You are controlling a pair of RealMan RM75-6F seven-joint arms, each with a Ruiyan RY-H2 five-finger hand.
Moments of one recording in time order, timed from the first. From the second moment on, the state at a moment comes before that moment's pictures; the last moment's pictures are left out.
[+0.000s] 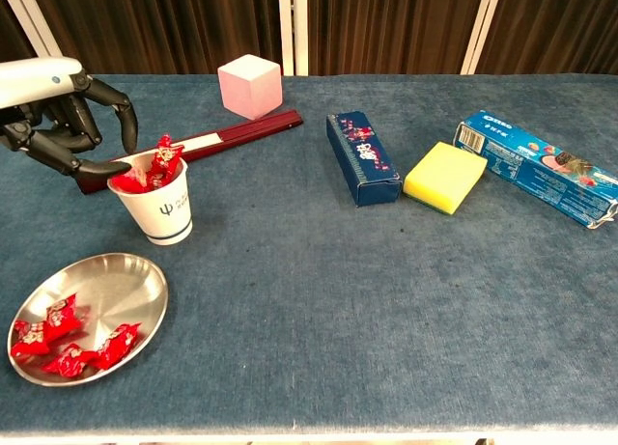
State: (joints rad) left arm -0.57 -1.33 -0.10 -1.66 1.35 1.02 0.04; right arm 0.13 -0.96 0.10 -1.75 -1.53 1.48 0.08
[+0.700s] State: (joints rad) left arm -0.43 -1.24 0.04 -1.69 1.49 1.18 0.09; right arm 0.13 -0.96 0.10 -1.76 -1.55 1.48 0.07
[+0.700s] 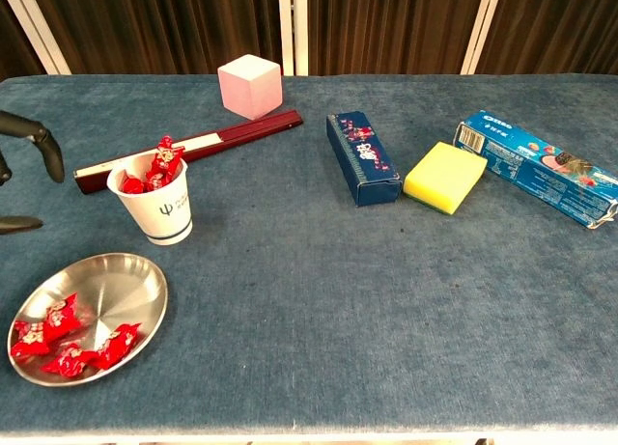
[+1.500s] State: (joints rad) left arm -0.40 -1.35 0.11 -1.62 1.51 1.08 0.25; right arm 0.13 -0.95 0.09 -1.78 -1.56 1.50 0.05
